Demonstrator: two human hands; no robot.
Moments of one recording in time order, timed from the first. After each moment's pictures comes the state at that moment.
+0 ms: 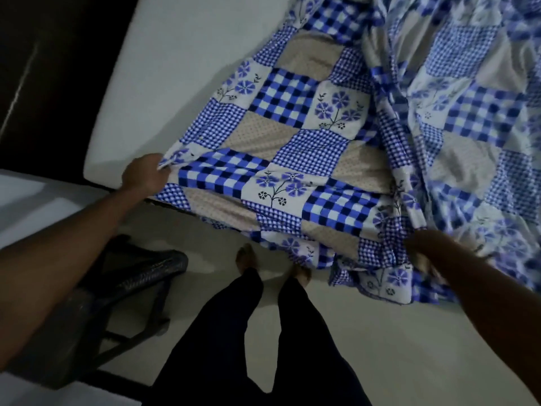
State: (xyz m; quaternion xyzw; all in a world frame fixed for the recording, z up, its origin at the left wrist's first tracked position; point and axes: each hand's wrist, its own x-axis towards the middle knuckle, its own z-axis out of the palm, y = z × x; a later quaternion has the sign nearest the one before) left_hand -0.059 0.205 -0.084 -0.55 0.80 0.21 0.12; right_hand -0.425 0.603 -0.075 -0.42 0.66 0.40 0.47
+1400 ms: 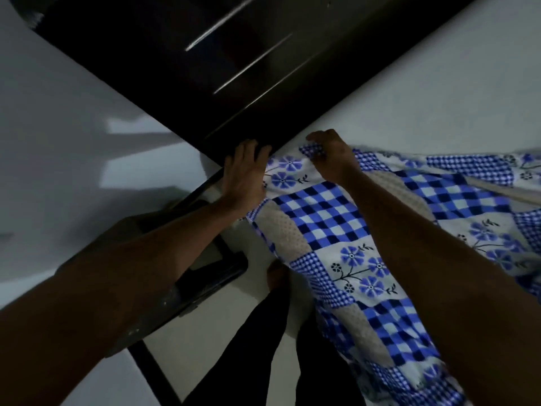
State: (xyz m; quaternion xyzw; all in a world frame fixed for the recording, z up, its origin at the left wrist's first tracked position) left_hand 0.114 0.011 -0.137 -0.60 0.80 0.08 0.08; right_hand -0.113 -0.029 -0.167 -0.67 0.64 -0.12 0.36
